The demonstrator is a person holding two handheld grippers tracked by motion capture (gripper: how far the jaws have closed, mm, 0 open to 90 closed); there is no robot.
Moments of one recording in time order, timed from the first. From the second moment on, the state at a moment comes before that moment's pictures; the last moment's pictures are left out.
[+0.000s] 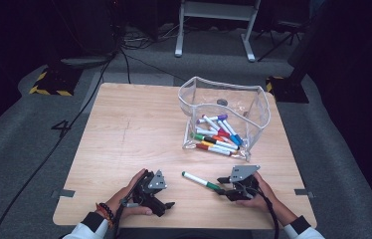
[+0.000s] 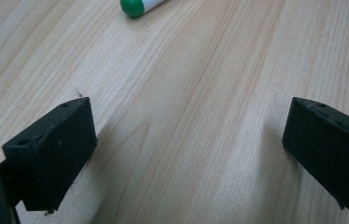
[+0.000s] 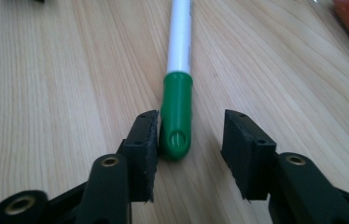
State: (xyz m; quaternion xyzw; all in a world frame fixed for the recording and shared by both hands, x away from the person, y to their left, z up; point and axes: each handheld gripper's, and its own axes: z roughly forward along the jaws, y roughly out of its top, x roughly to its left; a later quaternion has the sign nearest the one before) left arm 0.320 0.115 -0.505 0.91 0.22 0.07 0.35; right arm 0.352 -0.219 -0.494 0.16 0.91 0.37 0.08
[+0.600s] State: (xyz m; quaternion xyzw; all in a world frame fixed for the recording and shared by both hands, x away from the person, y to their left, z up) left arm 0.321 0.115 -0.505 0.91 0.21 0.07 0.35; right arm 0.355 -0.185 -0.498 0.14 0.91 0.39 0.06
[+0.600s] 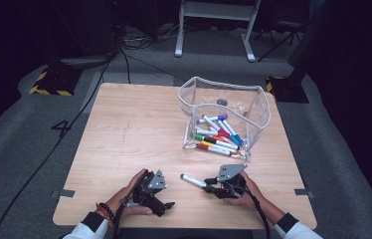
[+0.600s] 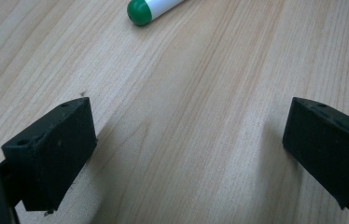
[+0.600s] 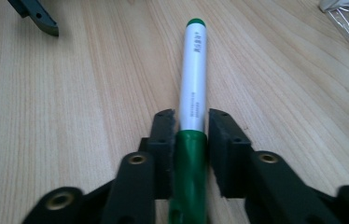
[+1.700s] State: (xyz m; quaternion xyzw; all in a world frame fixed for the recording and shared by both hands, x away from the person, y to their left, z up) left arm 0.321 0.115 -0.505 0.91 0.21 0.07 0.35; right arm 0.362 -0.214 -0.424 0.11 0.89 0.41 0.16
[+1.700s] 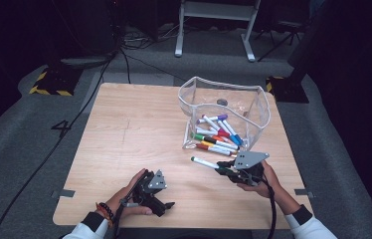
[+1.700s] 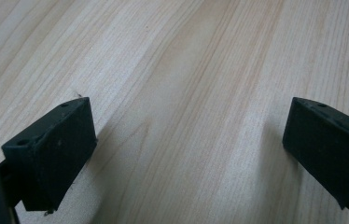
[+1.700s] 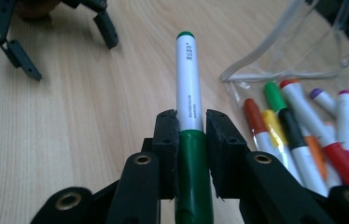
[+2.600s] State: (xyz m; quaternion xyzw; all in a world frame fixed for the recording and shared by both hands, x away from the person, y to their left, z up) left arm 0.321 0.115 -0.505 0.91 0.21 0.07 0.35; right arm 0.395 -0.245 -0.302 0.12 0.85 0.44 0.26
